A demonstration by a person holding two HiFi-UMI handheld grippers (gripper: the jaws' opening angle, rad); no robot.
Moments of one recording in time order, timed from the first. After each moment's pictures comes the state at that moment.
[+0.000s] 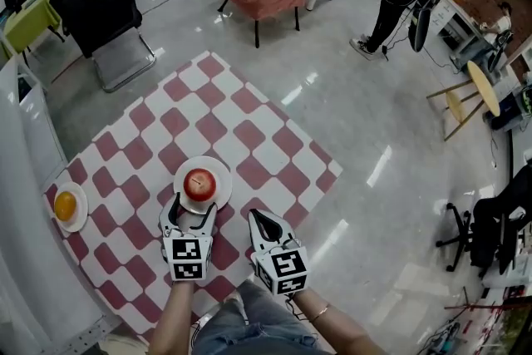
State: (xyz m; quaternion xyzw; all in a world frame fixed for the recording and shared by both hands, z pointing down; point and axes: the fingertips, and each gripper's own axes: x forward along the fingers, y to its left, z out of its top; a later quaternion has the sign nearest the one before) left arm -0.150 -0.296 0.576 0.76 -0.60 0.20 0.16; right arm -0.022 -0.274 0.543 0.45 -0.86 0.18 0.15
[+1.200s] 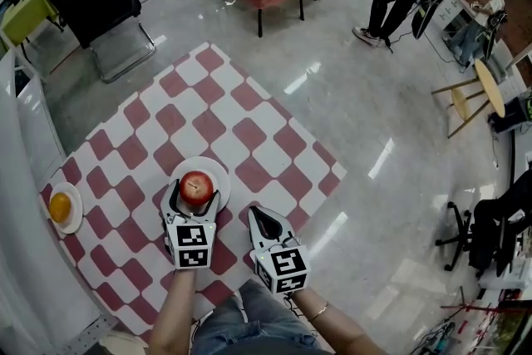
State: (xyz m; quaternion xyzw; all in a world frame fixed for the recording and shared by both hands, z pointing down) left arm -0.145 -0.340 0.590 0.74 -0.61 0.23 0.16; right arm -0.019 -0.297 0.560 0.45 -0.85 0.20 0.16
